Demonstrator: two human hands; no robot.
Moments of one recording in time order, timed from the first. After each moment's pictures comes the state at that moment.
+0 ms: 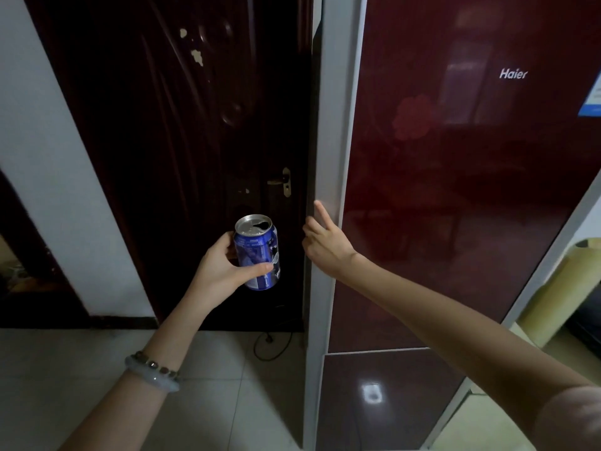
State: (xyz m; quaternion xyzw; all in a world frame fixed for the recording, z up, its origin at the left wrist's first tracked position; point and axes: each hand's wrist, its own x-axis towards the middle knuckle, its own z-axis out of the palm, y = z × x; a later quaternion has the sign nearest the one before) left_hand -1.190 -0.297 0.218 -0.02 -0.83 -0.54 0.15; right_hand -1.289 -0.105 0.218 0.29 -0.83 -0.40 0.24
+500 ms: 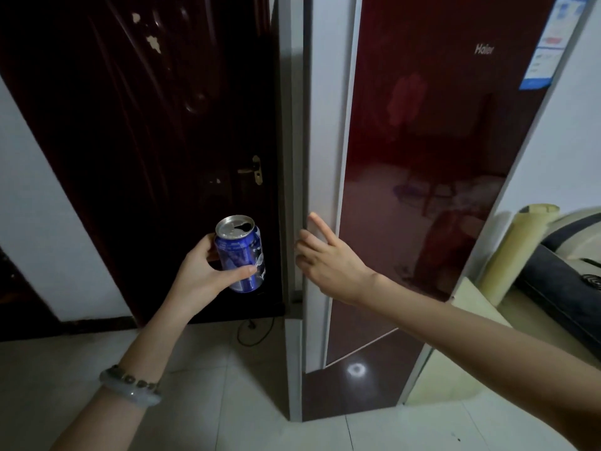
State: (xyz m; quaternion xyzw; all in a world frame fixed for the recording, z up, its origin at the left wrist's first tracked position) left_hand -1.134 -0.276 0.201 -0.06 -0.83 -0.54 0.13; right_hand -1.177 -0.040 0.195 0.39 -0.78 -0.29 0.39
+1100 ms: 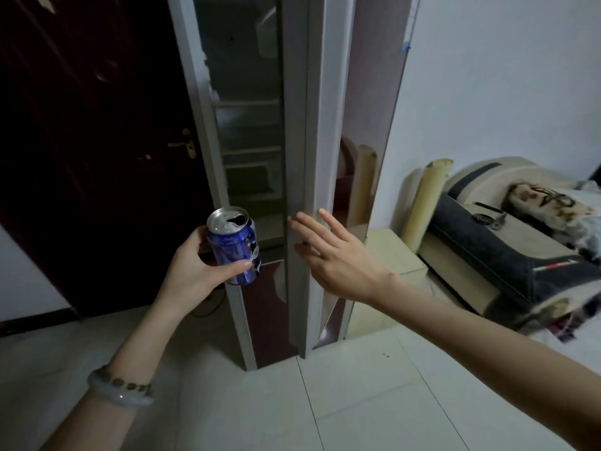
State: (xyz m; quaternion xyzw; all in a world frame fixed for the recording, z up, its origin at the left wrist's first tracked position) left_hand -1.002 -0.158 0.176 -0.14 -0.83 -0.53 0.10; right_hand -0.982 0.097 0.177 0.33 -0.87 -0.17 0.33
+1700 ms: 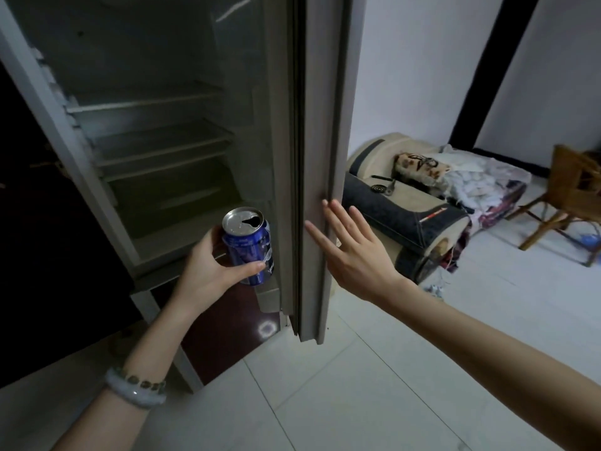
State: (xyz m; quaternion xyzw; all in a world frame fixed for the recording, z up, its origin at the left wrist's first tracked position) left_hand -0.958 -0.017 0.177 -0.30 -0.77 -0.56 -0.04; right_hand -0.851 0.218 0.168 0.03 -0.93 -0.21 0.30
